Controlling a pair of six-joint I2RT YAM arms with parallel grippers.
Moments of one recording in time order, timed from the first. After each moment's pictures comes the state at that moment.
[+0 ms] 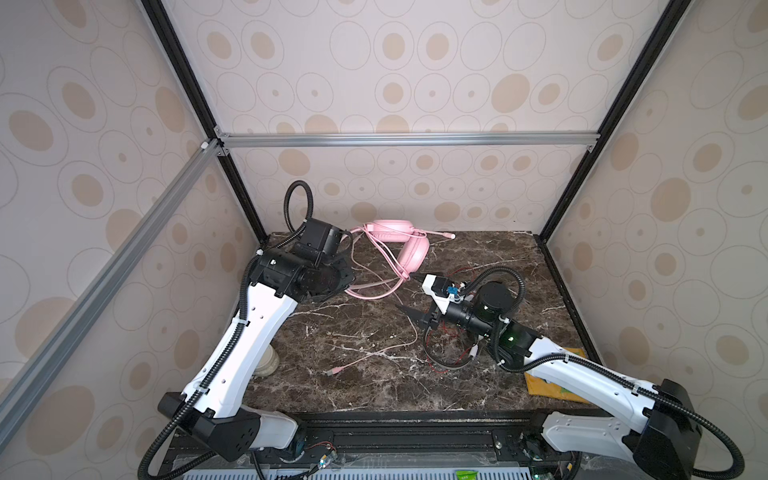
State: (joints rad) left arm -0.46 1.38 1.72 -1.27 -0.06 -0.92; right arm 0.79 1.18 0.84 0.39 -0.34 -0.26
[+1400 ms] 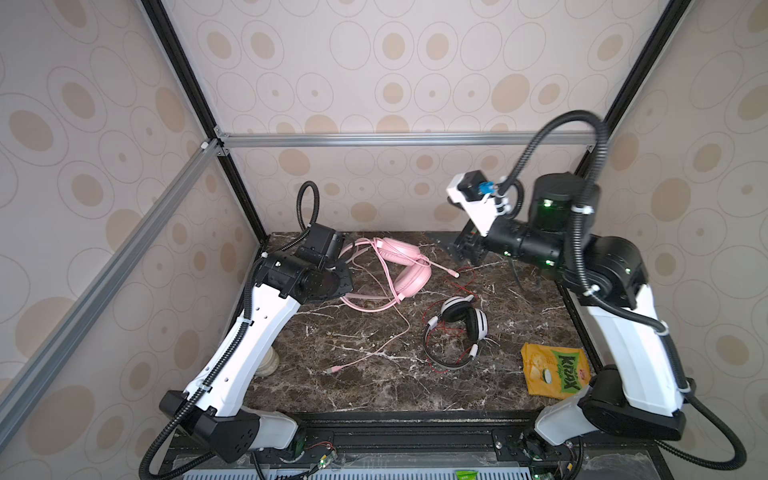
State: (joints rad) left arm -0.46 1.37 1.66 -1.28 -0.11 -0.67; right arm 0.79 1.56 2.31 -1.06 -0.08 -0.37
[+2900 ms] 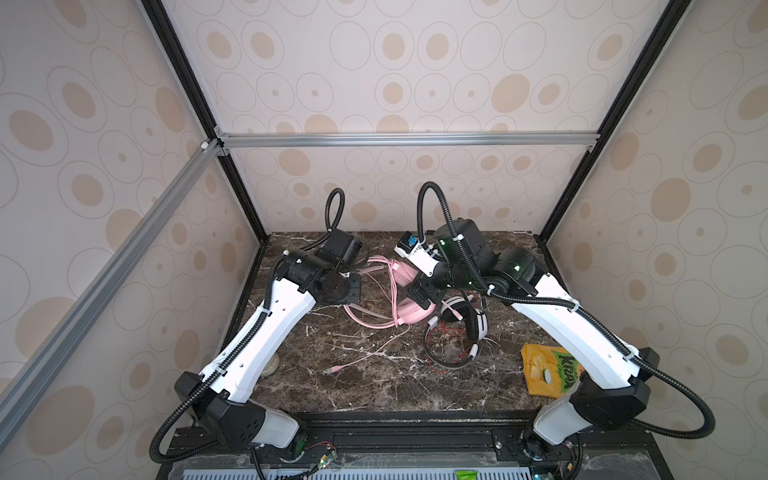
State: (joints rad) left arm -0.52 1.43 1.64 -1.30 -0.16 -0.47; right arm 0.85 1.59 1.91 -1.07 0.03 -0.23
